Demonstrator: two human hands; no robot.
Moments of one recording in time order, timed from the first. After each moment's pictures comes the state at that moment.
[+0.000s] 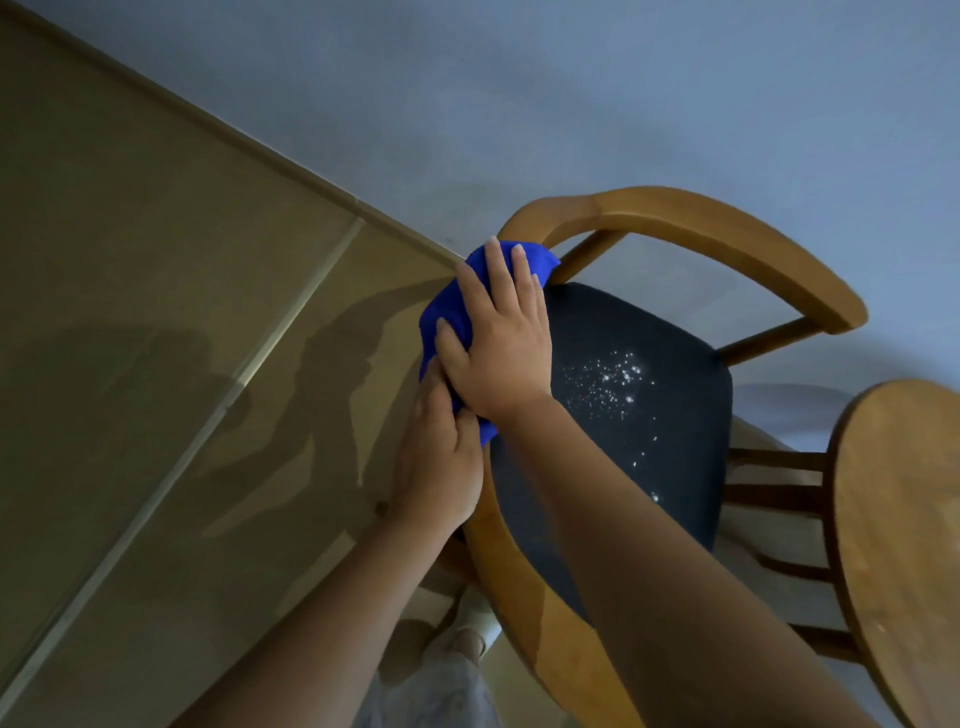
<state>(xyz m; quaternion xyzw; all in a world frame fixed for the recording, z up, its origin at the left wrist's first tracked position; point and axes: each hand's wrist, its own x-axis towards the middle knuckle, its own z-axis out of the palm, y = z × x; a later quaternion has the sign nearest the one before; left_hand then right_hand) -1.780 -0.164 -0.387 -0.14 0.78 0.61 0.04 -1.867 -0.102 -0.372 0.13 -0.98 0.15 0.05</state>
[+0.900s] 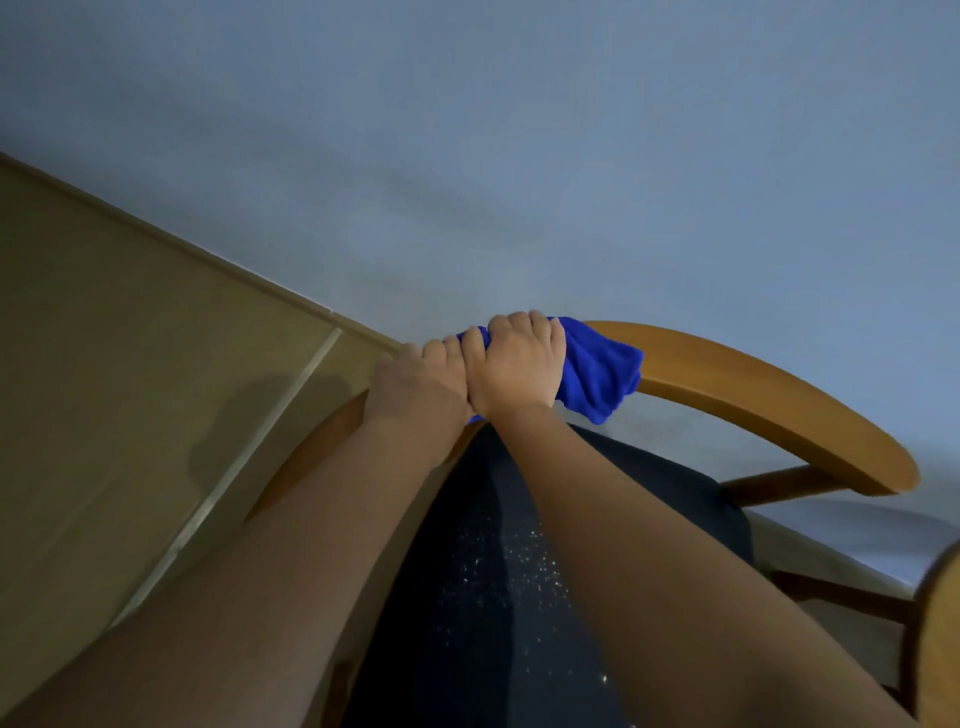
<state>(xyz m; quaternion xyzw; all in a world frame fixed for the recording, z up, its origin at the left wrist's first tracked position) -2.045 -0.073 -0.369 0.05 0.99 -0.04 0.08 -2.092 0.022 -0.411 0.00 -0.98 0.18 0.00</state>
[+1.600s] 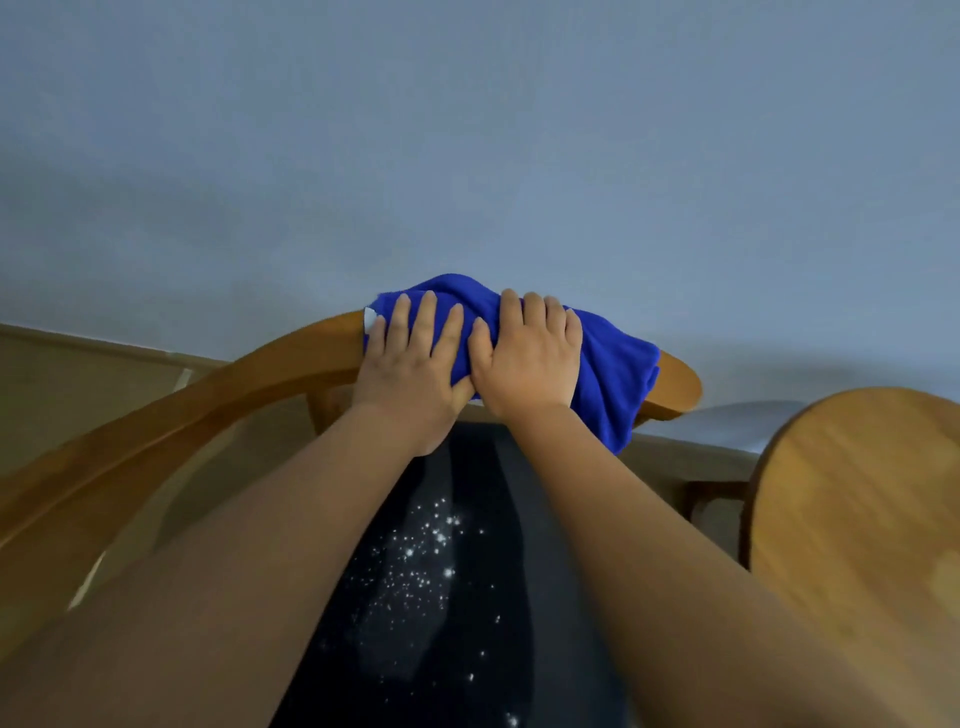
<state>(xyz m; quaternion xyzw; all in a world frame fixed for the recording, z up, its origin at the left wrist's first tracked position) -2.093 0.125 -0.395 0.20 0.97 0.01 0.11 -2.095 0.246 -0.417 -0.10 -0.99 0.07 0.09</state>
